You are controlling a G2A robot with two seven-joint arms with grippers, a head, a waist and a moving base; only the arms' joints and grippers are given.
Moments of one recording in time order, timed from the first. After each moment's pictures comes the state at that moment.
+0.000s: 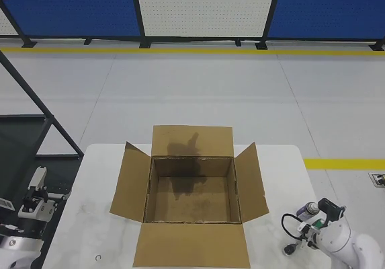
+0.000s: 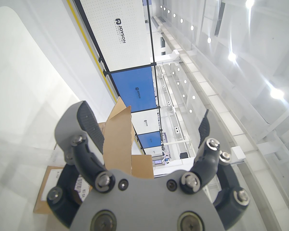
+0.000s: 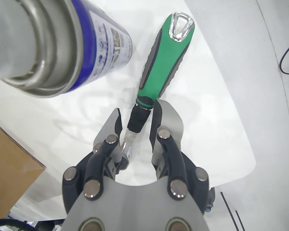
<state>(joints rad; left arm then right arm) 1.47 -1.19 -1.92 -1.92 -0.33 -0.01 -0.27 -1.17 -1.36 1.73 -1.65 -1.26 0.54 1.28</state>
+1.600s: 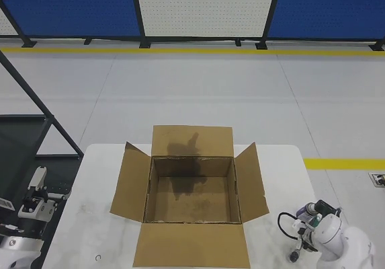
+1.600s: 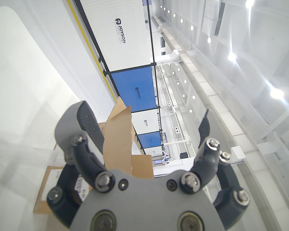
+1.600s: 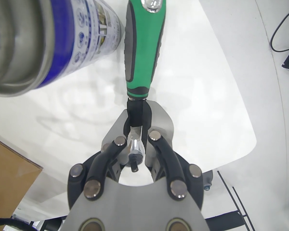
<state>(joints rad) 1.47 -1.19 -1.92 -1.92 -0.33 -0.01 -0.27 -1.06 -1.66 1.93 -1.64 -1.67 0.36 1.46</state>
